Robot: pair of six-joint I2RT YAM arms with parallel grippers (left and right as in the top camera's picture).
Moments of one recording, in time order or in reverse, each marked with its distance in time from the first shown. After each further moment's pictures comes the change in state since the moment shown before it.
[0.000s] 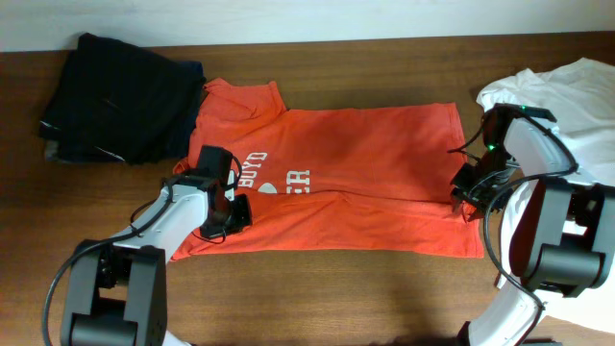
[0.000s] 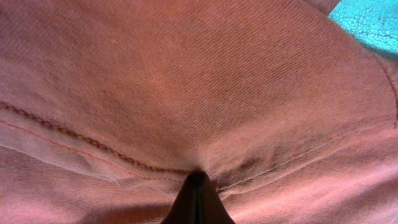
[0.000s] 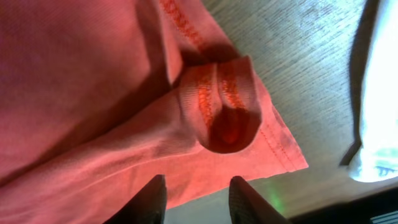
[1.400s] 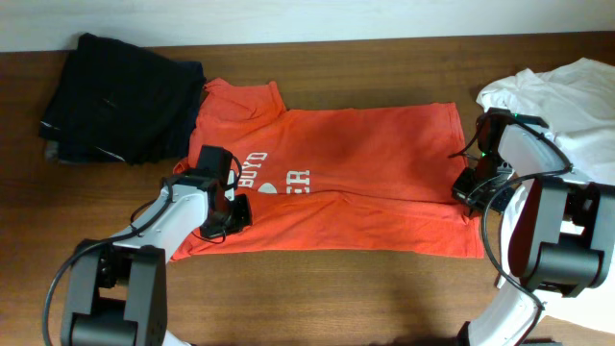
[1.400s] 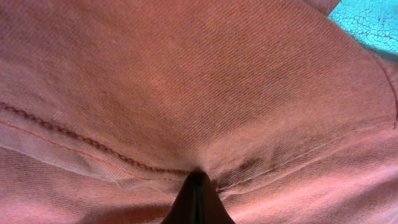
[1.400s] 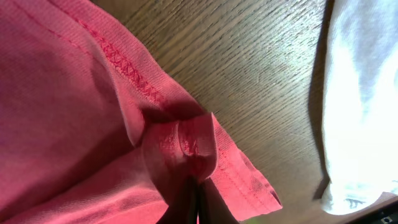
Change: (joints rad) left arm 0.001 0.000 0.001 0.000 0.001 0.000; right arm 0.007 -0.001 -0.066 0.117 0.138 0.007
